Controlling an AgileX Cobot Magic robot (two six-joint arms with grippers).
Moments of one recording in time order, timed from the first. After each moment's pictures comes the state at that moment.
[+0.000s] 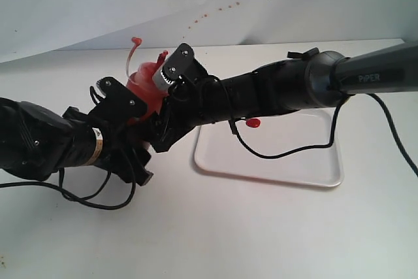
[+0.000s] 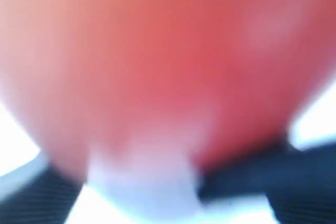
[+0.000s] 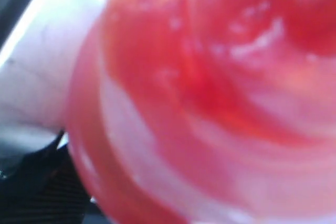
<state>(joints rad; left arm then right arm) -0.49 1.82 -0.77 1.74 0.15 -1.48 0.56 2.14 -1.34 1.71 0.67 -2.07</state>
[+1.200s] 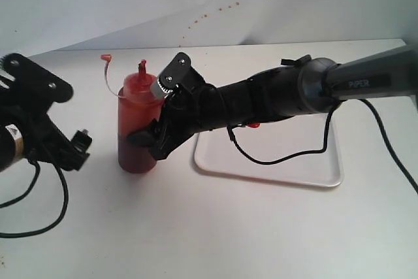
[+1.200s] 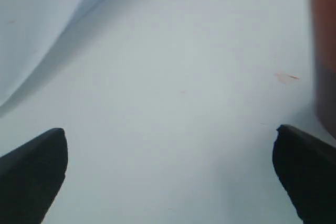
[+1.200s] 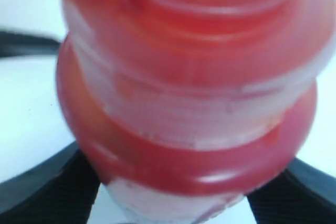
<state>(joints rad) -0.49 1.43 -0.55 1.71 0.49 -1.47 0.57 2.17 -1.35 1.71 0.65 -2.06</state>
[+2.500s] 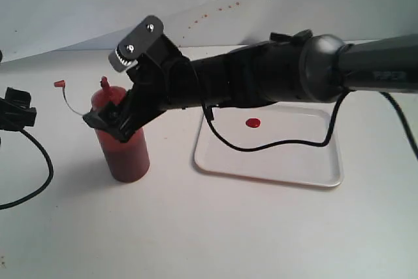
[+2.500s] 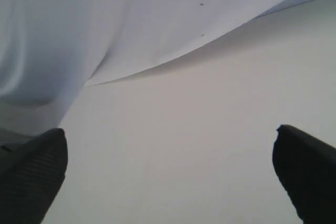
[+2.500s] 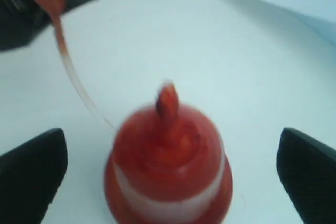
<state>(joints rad) -0.49 1.41 -0.55 1.68 0.97 -1.73 0.70 2.01 -1.36 1.74 0.45 -2.01</state>
